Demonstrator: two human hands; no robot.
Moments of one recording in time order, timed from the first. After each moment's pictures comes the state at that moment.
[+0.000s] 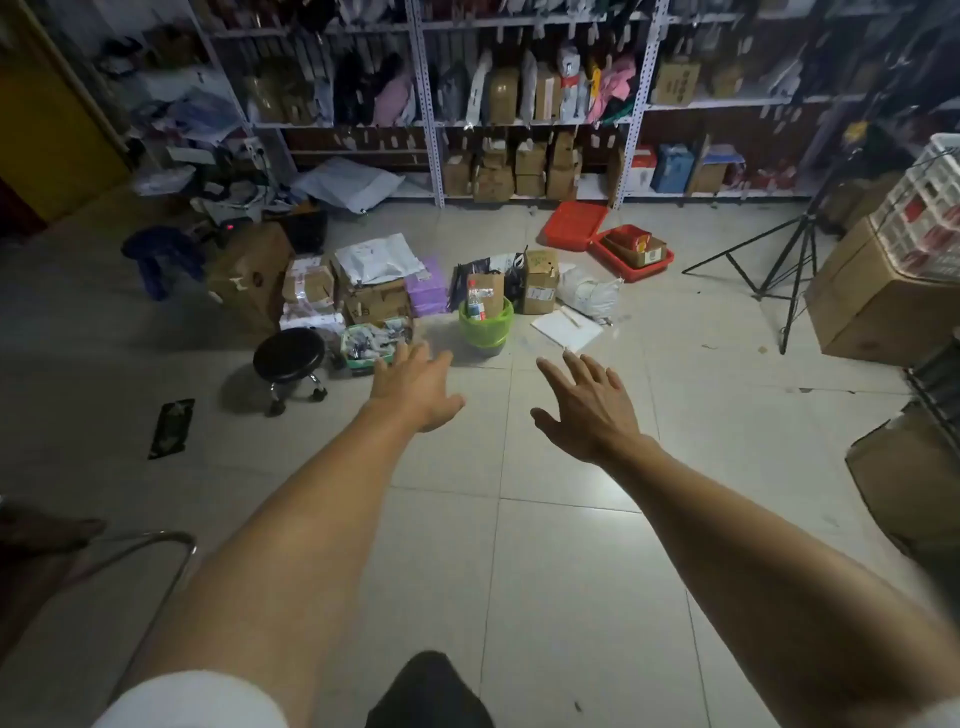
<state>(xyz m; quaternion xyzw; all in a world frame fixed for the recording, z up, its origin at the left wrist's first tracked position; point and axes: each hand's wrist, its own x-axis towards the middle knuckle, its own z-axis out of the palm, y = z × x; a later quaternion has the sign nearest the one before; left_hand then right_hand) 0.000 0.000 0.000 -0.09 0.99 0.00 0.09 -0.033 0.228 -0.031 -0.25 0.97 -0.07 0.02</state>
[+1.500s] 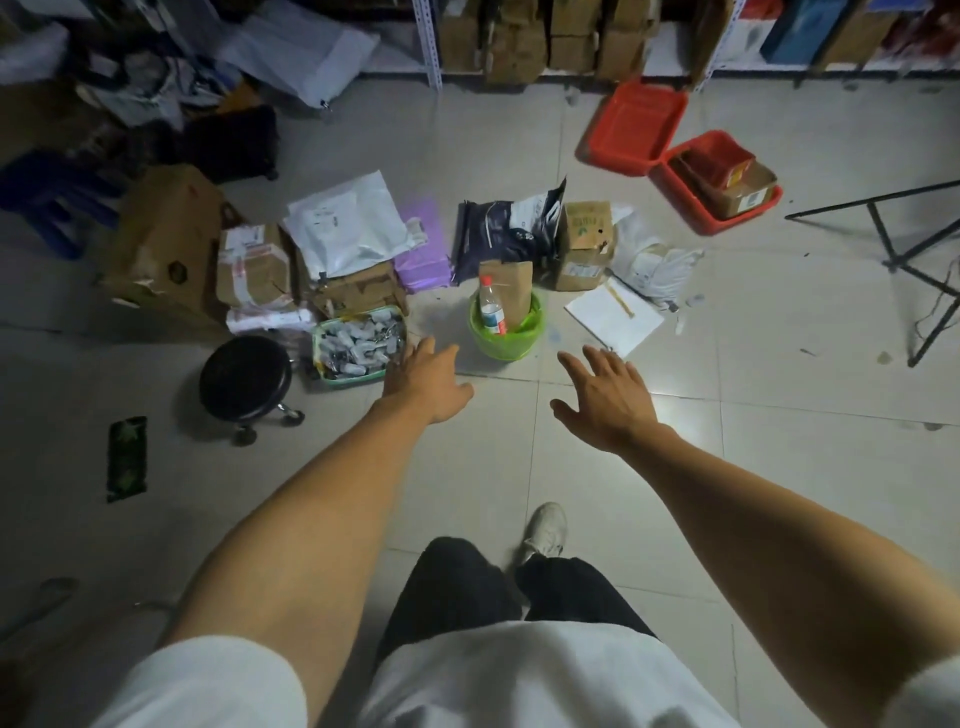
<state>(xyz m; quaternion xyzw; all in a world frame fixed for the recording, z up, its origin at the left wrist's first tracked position) -0.589 -0.195 -0.127 -0.14 0.95 0.08 0.25 -0.626 0.042 -0.150 -0.22 0.95 -0.05 0.22</state>
